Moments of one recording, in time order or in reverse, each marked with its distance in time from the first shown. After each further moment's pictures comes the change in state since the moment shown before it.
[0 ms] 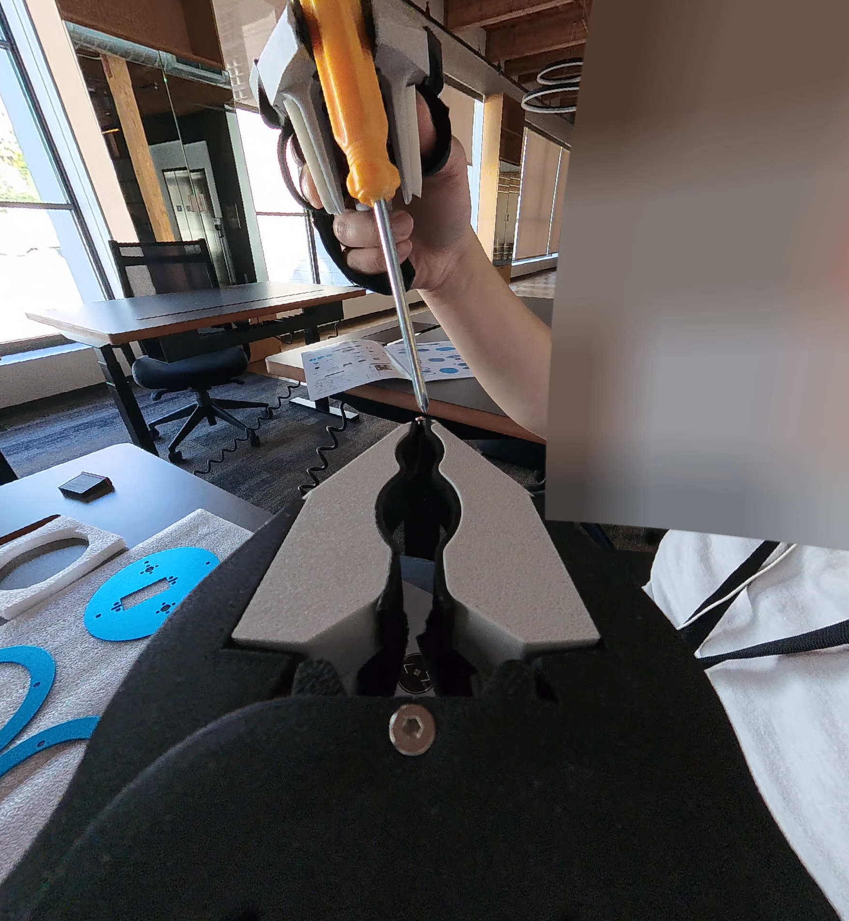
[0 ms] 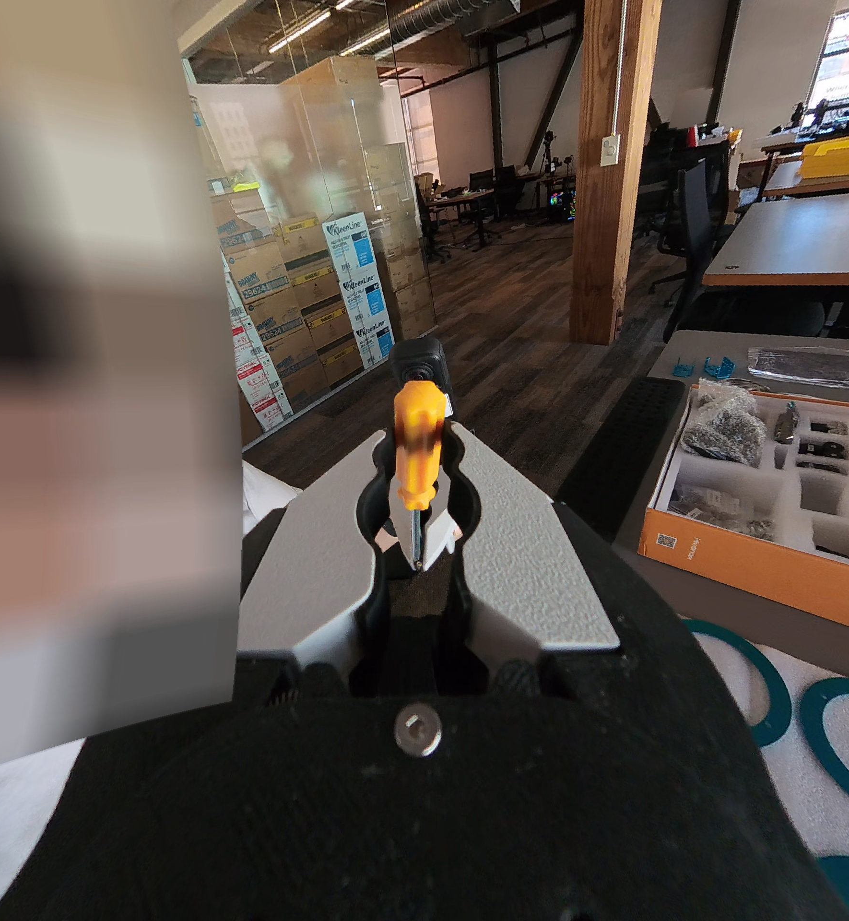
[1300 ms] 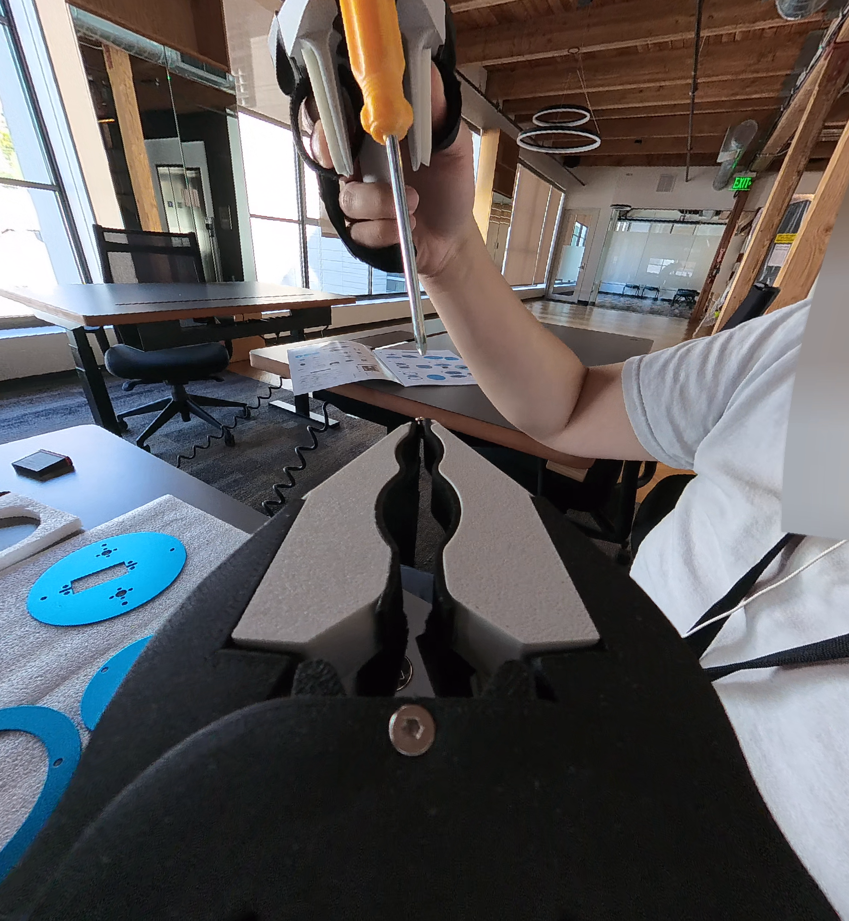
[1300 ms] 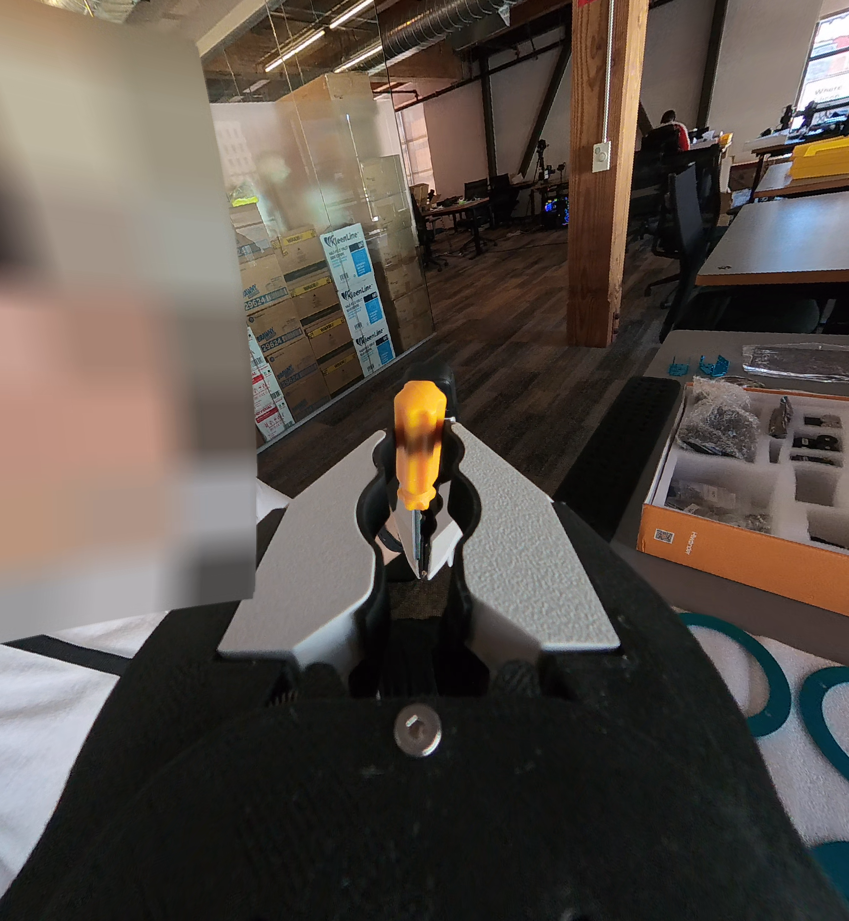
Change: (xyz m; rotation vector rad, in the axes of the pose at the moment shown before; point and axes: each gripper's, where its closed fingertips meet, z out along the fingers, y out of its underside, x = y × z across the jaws) left arm -0.002 0.017 -0.003 0.041 0.013 -0.087; right arm 0.004 -0.002 -0.009 0.018 0.009 0.022
